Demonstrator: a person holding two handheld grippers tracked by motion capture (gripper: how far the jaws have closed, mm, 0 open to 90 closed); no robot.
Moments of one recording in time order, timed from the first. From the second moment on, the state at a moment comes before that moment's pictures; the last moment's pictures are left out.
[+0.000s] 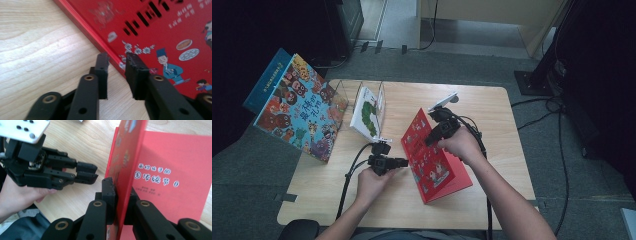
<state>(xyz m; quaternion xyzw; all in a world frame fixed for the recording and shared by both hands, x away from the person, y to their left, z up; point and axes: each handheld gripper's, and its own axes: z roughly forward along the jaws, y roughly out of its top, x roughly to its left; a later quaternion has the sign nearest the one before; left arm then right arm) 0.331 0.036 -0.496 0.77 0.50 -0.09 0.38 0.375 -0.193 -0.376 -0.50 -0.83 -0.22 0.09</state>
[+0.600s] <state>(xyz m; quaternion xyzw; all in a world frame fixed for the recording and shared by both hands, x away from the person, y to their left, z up) 0.336 0.034 -0.491 0.77 0.48 -0.11 0.40 0.379 -0.209 -0.334 -0.48 -0.85 -0.22 0.09</state>
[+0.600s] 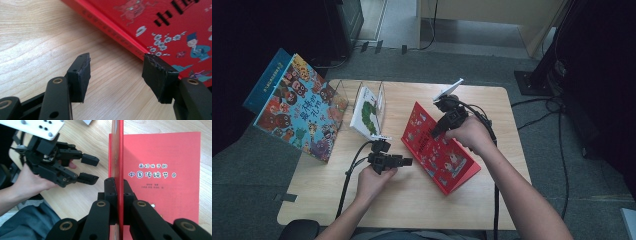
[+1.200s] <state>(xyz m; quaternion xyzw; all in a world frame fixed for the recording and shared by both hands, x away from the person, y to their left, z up) 0.362 0.031 -0.456 0.74 0.46 -0.15 0.47 0.373 -0.228 -0.307 -0.45 -0.83 -0.32 0.10</state>
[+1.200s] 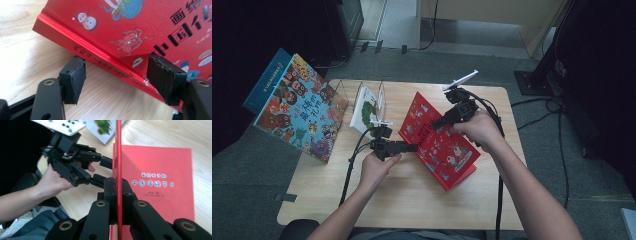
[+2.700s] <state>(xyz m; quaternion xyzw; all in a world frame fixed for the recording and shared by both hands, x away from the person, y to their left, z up) 0.341 0.065 -0.361 0.86 0.20 -0.03 0.47 0.340 -0.276 -0.394 -0.29 -0.84 -0.46 0.02</state>
